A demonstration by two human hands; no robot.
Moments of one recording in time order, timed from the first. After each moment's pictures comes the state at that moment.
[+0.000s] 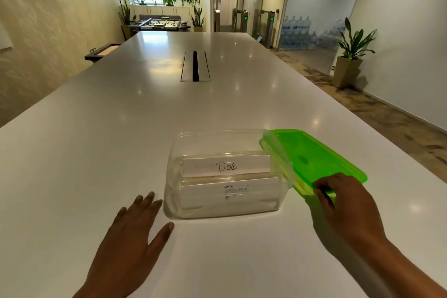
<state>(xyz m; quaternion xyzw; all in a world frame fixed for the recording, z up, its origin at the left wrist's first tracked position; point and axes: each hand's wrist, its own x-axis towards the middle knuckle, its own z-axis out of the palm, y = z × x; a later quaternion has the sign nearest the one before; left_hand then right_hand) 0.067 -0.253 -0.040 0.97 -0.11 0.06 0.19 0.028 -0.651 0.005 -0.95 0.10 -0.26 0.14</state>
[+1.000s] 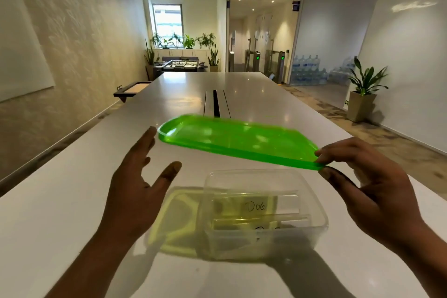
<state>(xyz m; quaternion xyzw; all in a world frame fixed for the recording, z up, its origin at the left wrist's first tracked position) 0.113 -0.241 0.117 0.79 -0.15 0.27 0.54 0.042 -0.566 0.153 -0.81 -0.23 -0.41 0.34</state>
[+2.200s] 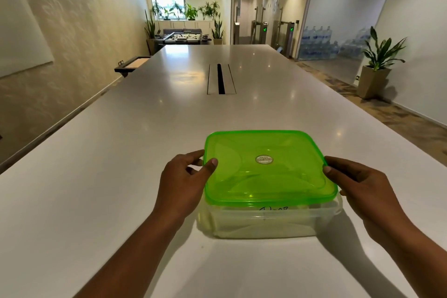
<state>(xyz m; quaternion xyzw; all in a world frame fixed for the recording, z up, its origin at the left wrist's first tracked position) 0.143 -0.292 0.064 0.81 -0.03 0.13 0.56 0.081 -0.592 0.063 -0.76 0.11 -0.21 0.61</state>
